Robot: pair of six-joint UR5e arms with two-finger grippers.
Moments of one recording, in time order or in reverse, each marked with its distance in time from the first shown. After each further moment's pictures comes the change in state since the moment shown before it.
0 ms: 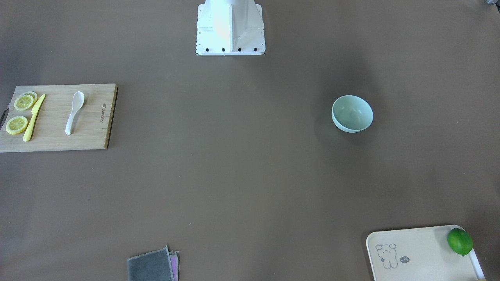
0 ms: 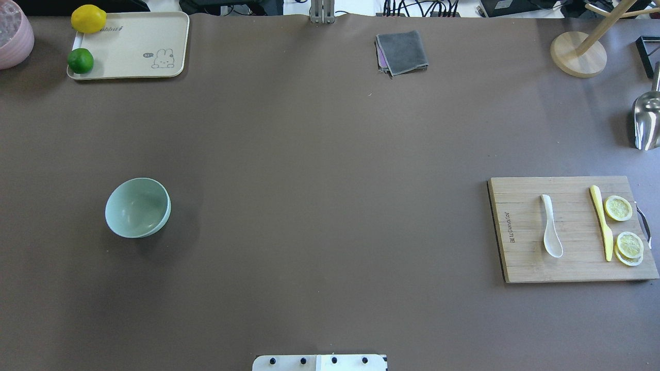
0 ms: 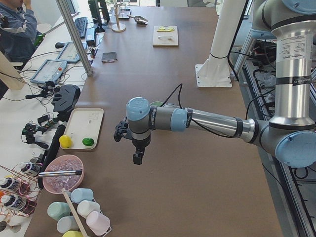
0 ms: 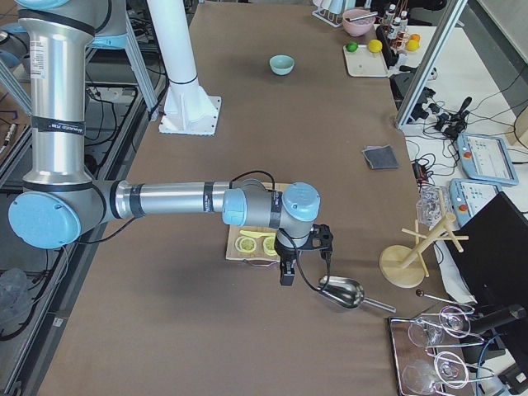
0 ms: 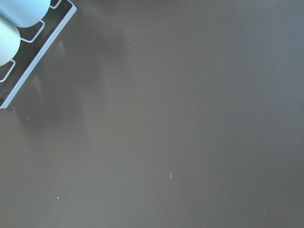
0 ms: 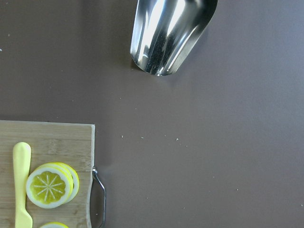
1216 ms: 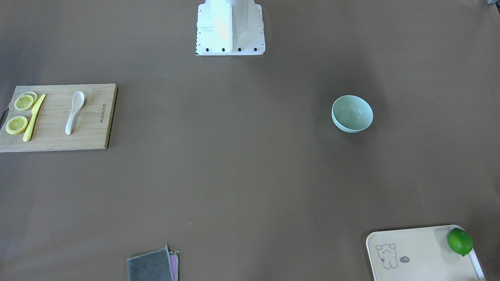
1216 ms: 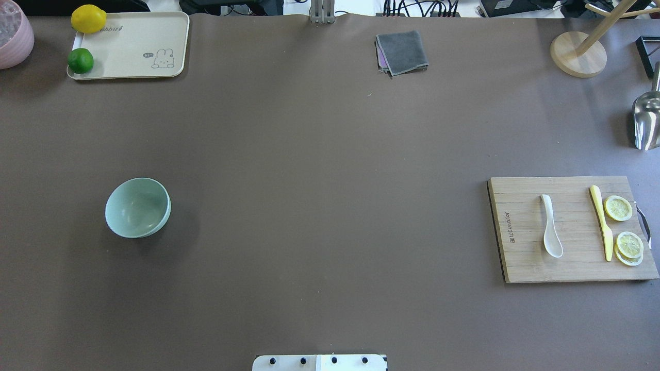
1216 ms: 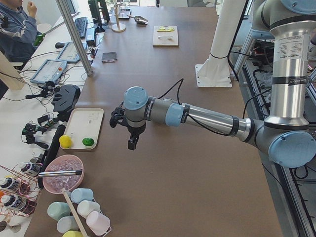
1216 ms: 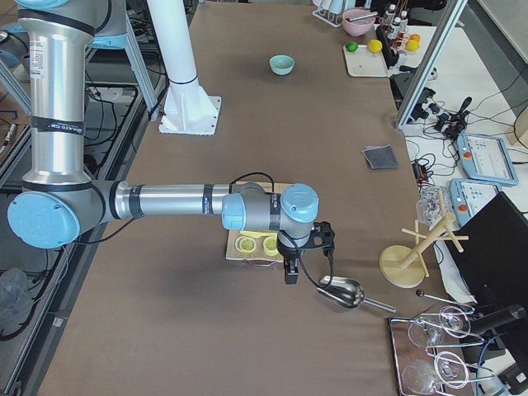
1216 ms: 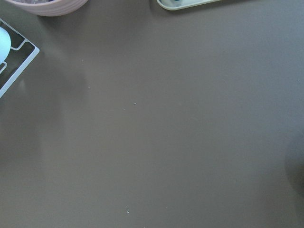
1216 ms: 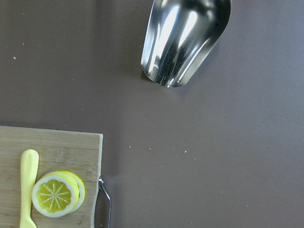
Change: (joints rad) left arm 0.019 -0.037 -0.020 -0.088 -0.100 -0.120; right arm -0.001 -0.004 -0.034 0.083 0.040 0.005
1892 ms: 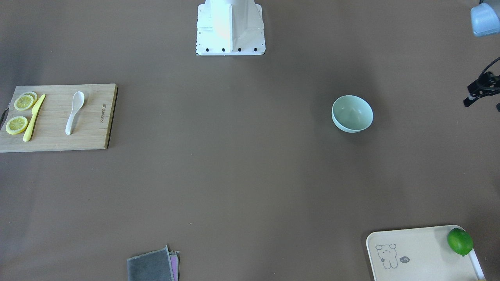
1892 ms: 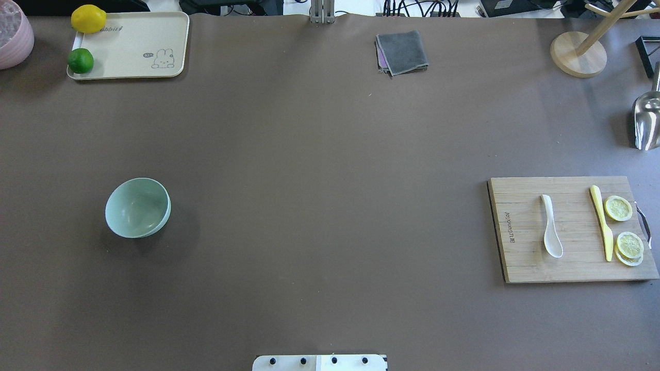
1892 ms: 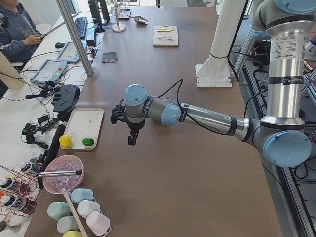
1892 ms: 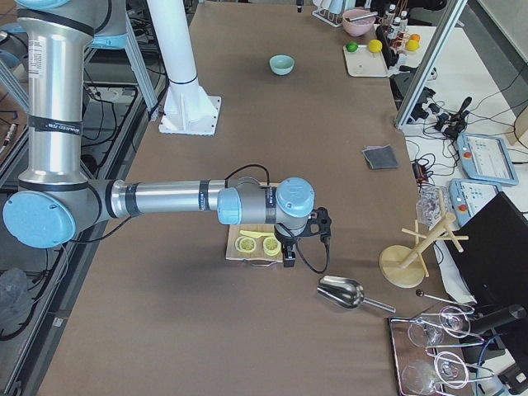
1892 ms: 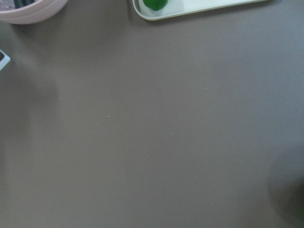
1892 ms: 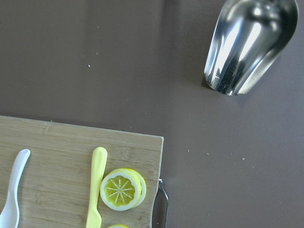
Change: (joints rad) left arm 0.243 -0.034 0.006 -0.174 0.081 -0.382; right arm -0.006 -0.020 0.086 0.003 0.135 0.001
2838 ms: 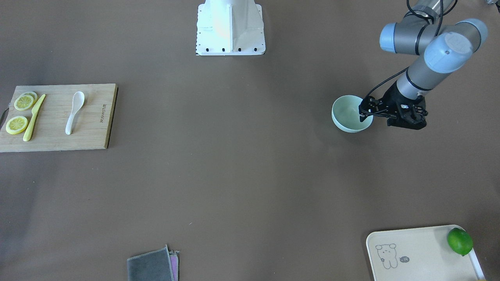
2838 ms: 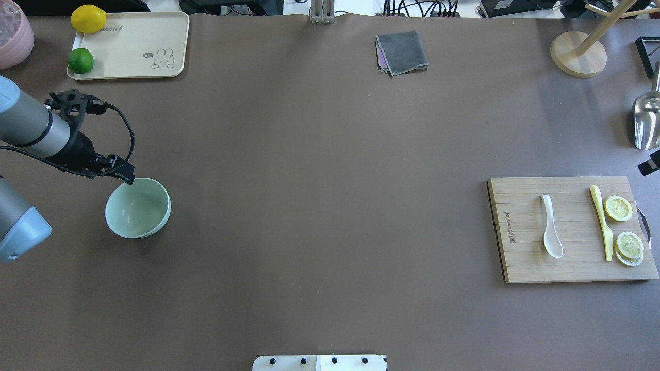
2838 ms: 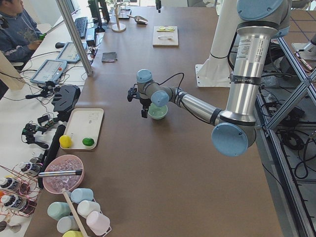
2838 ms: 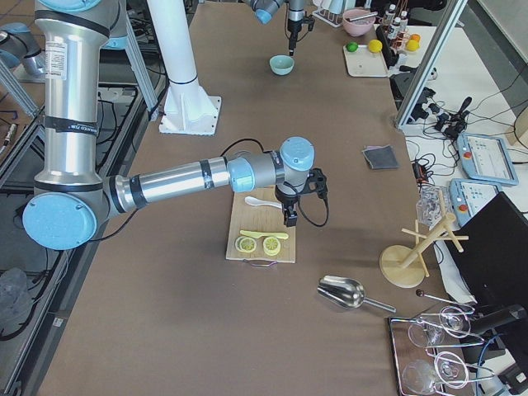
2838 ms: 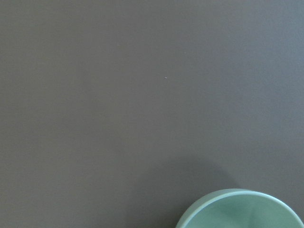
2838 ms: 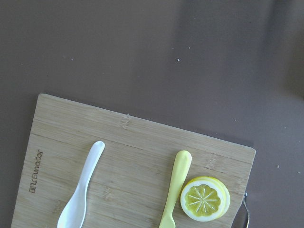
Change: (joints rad) left arm 0.406 -0.162 0.065 -0.095 0.137 -0.359; right arm -0.216 0.012 0.135 0.021 -0.022 0.137
